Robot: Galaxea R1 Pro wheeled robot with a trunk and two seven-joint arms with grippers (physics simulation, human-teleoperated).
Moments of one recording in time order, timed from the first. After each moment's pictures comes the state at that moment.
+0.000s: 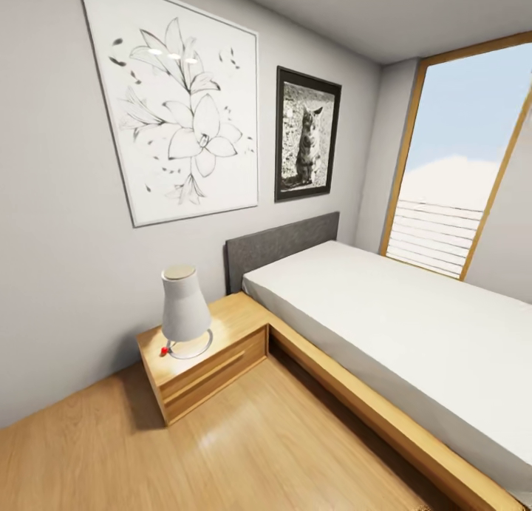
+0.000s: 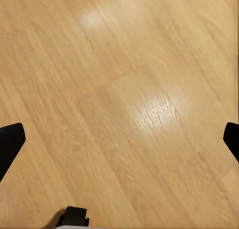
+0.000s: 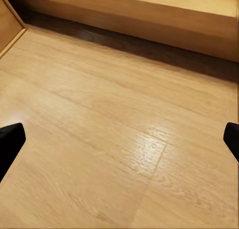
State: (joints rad) left arm -0.11 -0.04 0.02 -0.31 0.16 -0.28 0.00; right arm -0.10 0.01 -0.06 -0.28 -0.38 -0.59 0.06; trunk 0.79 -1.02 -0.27
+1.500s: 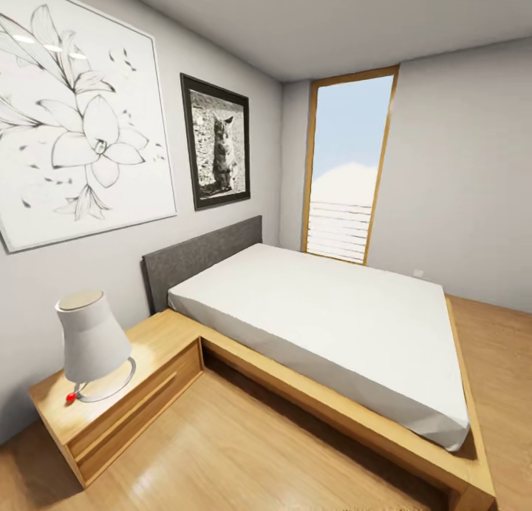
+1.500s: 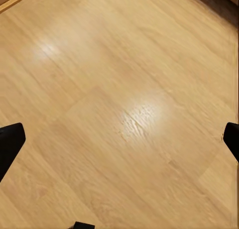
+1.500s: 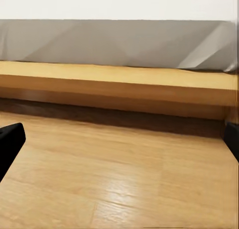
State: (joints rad) left arm -0.11 -0.02 0.03 -0.21 0.20 -0.44 0.00; right arm -0.10 -0.04 -0.05 -0.28 -0.36 -0.79 0.07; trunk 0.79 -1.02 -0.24
